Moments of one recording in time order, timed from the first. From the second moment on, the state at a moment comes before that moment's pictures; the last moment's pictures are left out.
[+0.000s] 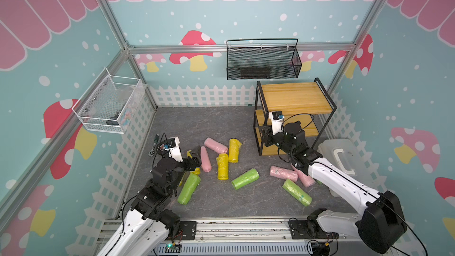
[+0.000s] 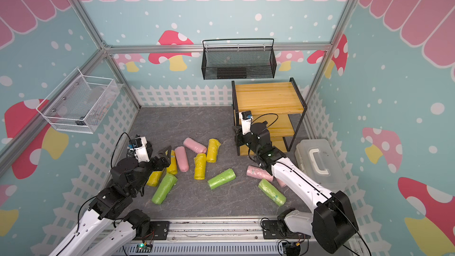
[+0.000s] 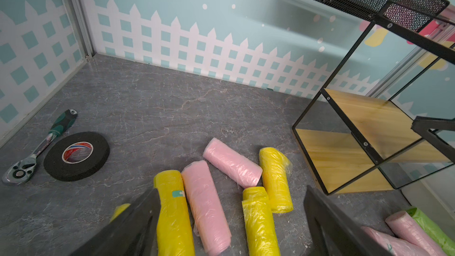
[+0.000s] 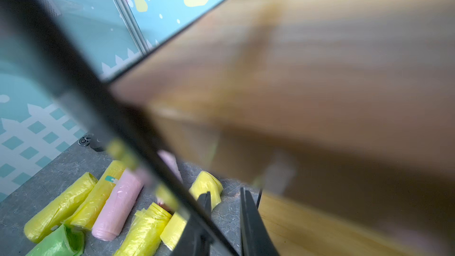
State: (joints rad) left arm -0.48 0.55 0.61 -0.35 -0.30 -0.38; right arm 0.54 1.26 0.90 0.09 -0.04 0.17
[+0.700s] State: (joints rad) left arm -0.51 0.53 0.64 -0.42 -0.30 -0.39; right arm 0.85 1.54 1.11 0.18 0.16 0.12
